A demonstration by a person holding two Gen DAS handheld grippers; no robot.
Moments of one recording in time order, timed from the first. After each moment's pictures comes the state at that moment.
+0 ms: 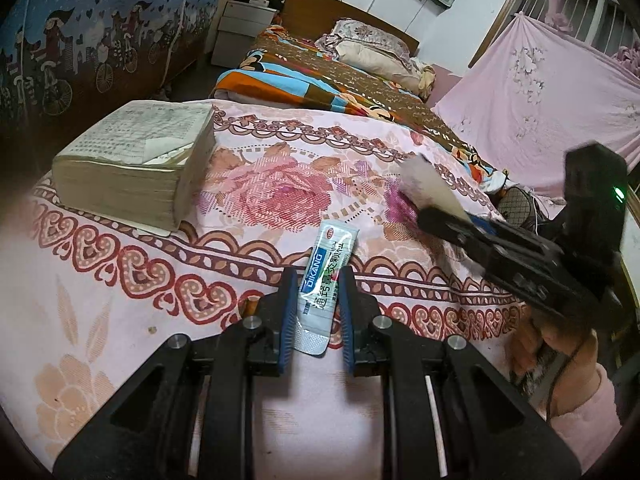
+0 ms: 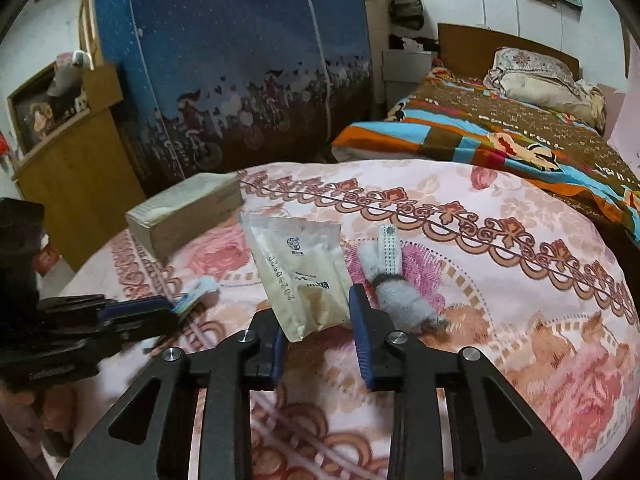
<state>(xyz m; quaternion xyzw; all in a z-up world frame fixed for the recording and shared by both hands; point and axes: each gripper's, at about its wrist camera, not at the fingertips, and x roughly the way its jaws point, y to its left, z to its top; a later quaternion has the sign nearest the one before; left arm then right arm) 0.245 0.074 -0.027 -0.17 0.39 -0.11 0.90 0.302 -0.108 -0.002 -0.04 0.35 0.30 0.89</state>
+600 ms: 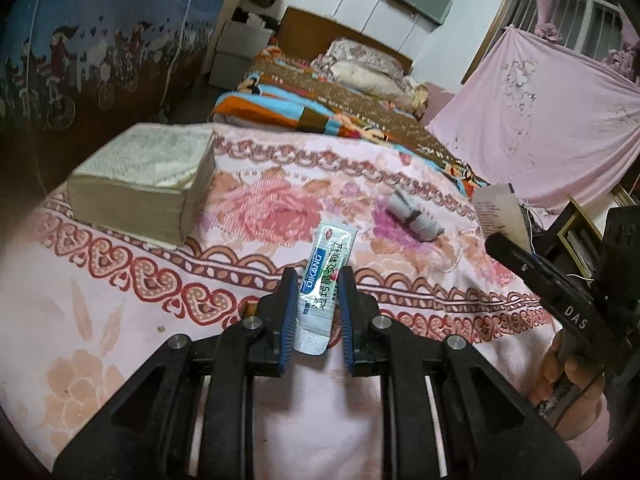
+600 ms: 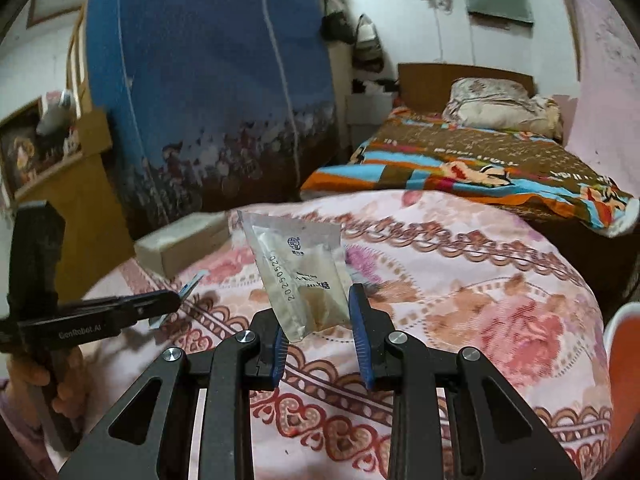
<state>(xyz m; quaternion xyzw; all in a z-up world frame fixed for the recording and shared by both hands) 0.229 0.073 -0.014 -0.16 0.34 -0.11 0.92 0.247 -0.158 0.018 0.01 0.27 0.24 0.93</state>
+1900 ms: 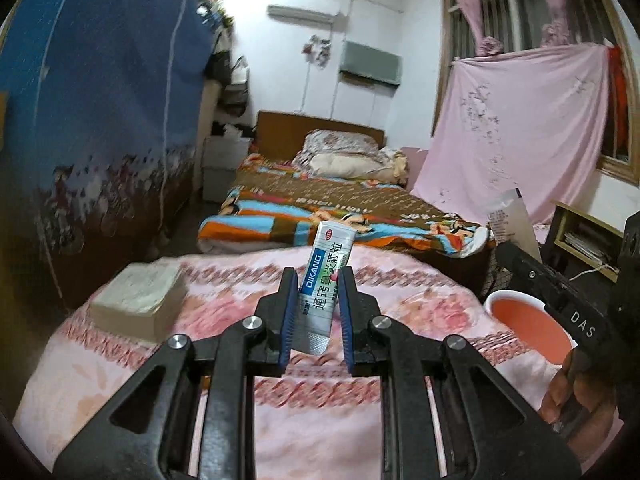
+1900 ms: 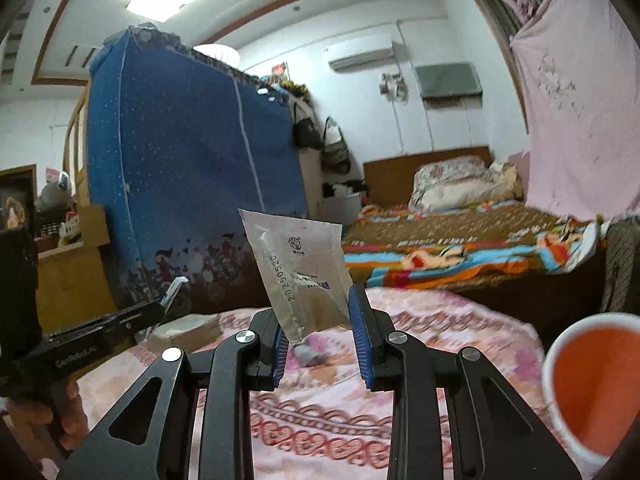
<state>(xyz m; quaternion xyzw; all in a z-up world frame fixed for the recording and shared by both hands) 0.177 -0.006 0.059 -0.06 0.15 -0.10 0.98 0.176 -0.230 0.060 0.07 0.08 0.18 0.98</state>
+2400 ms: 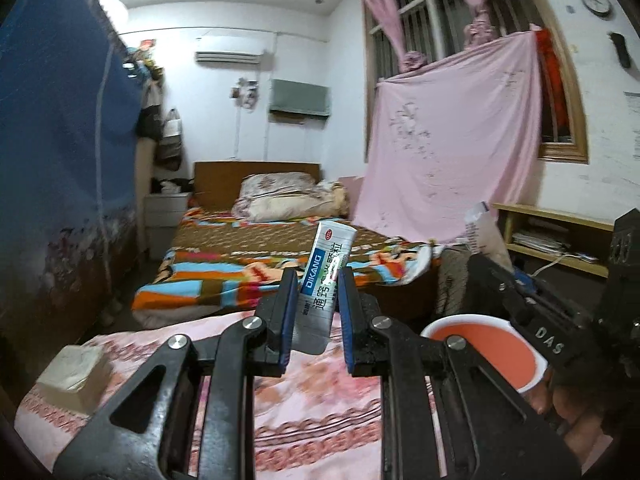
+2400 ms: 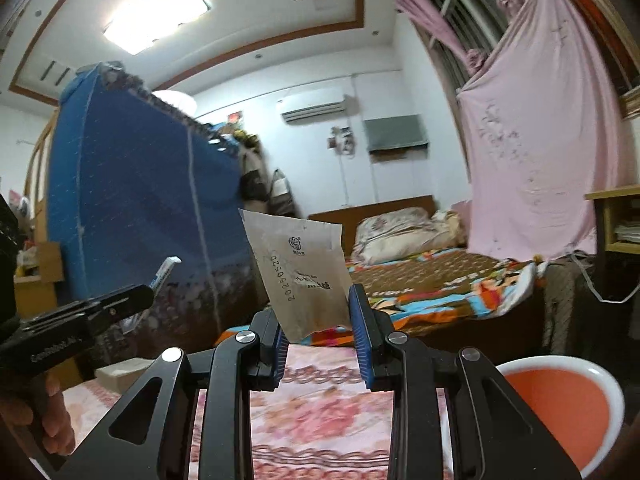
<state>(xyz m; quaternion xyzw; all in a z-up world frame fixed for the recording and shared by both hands) 0.175 -0.095 0.103 0.00 0.07 -0.20 0.98 0.147 -0.303 0.083 0.08 -0.01 0.07 0.99</state>
